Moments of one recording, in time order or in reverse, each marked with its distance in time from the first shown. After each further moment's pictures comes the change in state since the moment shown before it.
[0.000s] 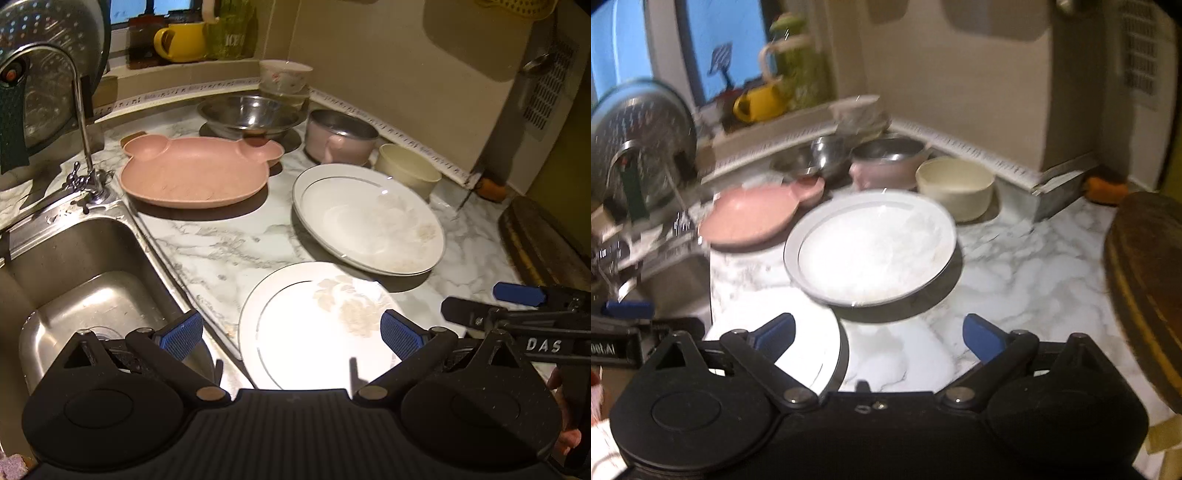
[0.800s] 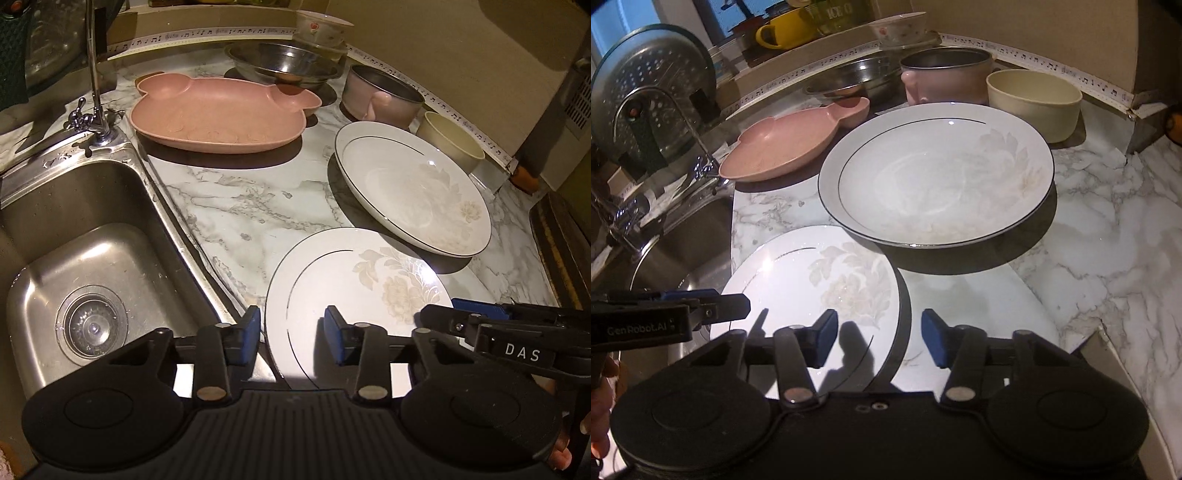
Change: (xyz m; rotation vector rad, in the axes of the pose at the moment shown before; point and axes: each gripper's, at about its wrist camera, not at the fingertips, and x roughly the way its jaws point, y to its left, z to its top) left arm 0.042 0.024 -0.003 -0.095 0.126 0.018; right arm 0.072 0.014 -0.008 0.027 0.207 0.161
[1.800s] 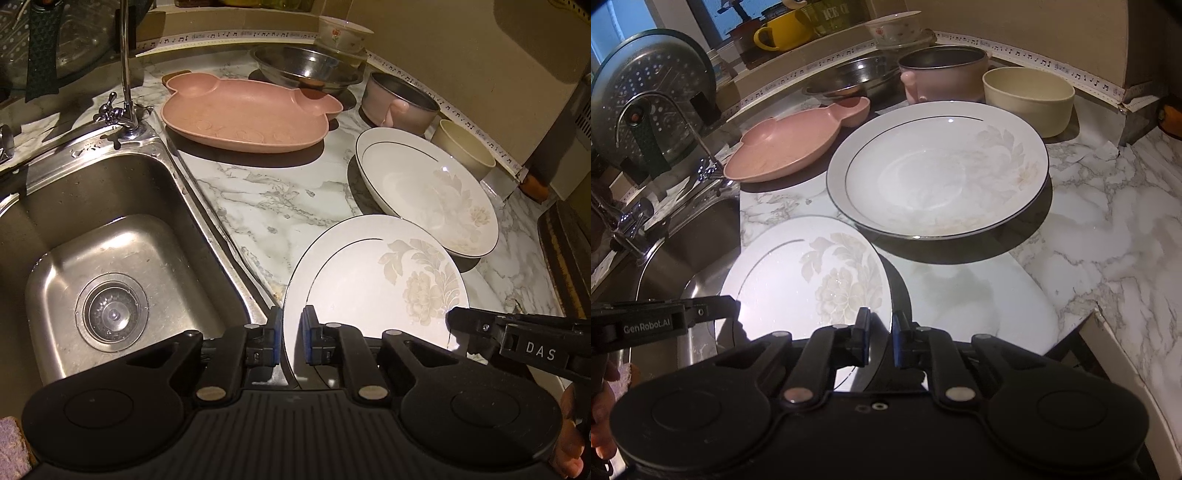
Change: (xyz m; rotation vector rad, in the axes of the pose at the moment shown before) left arm -0.020 0.009 -0.006 -0.041 -0.003 0.034; right arm -0.014 0.007 -0.003 0.022 0.016 -0.002
